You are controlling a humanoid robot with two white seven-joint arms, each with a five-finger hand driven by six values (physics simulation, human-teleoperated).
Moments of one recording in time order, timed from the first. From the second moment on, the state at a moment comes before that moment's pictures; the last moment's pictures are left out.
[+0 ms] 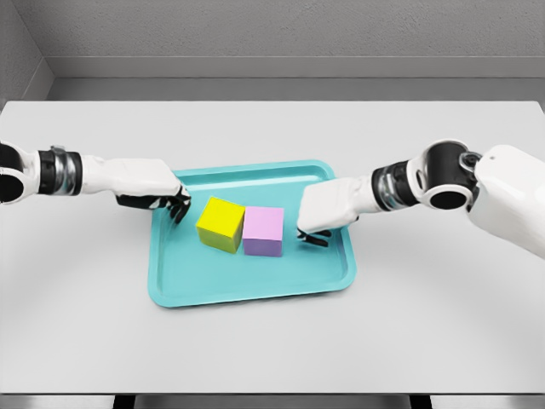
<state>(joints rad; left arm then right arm) -0.86 0.77 -0.96 -1.30 -0.20 -0.61 -0.61 -1.00 -0.63 1.17 -1.48 0.50 -0.61 0.61</state>
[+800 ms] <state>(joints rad) -0.80 0.74 -0.93 -1.33 -0.25 -0.61 -0.61 -0.95 -0.86 0.96 -1.49 0.37 -0.61 0.61</state>
